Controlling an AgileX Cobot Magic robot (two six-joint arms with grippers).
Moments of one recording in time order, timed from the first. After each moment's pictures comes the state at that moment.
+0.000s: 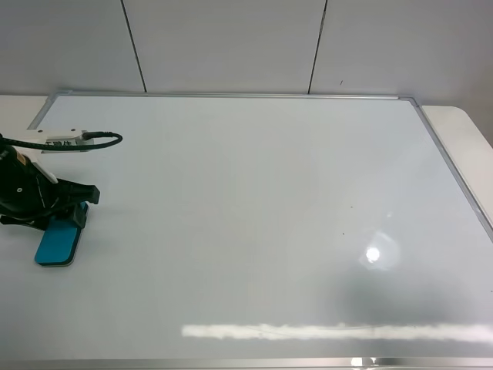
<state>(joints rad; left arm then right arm) -0.12 1.60 -0.63 0.01 0.43 -0.24 -0.02 0.00 -0.48 -0.21 1.06 0.14</state>
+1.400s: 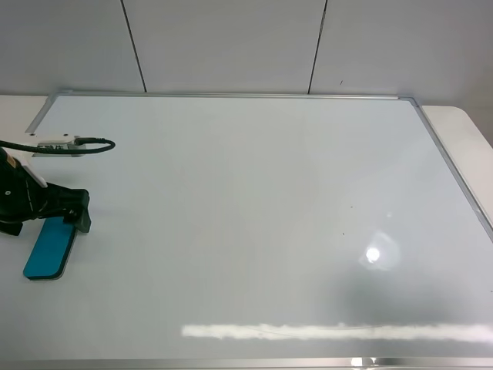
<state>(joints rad) -0.08 1.59 -0.63 0.07 0.47 -0.24 -0.02 0.00 -0.48 -0.21 1.06 0.14</state>
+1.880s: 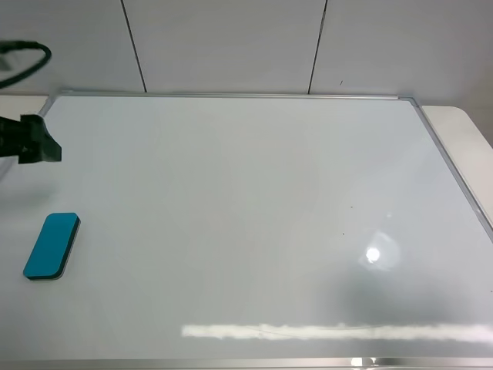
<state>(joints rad) -0.08 1.06 -0.63 0.08 0.48 -0.24 -0.02 0.00 -0.48 -0.21 1.06 0.14</state>
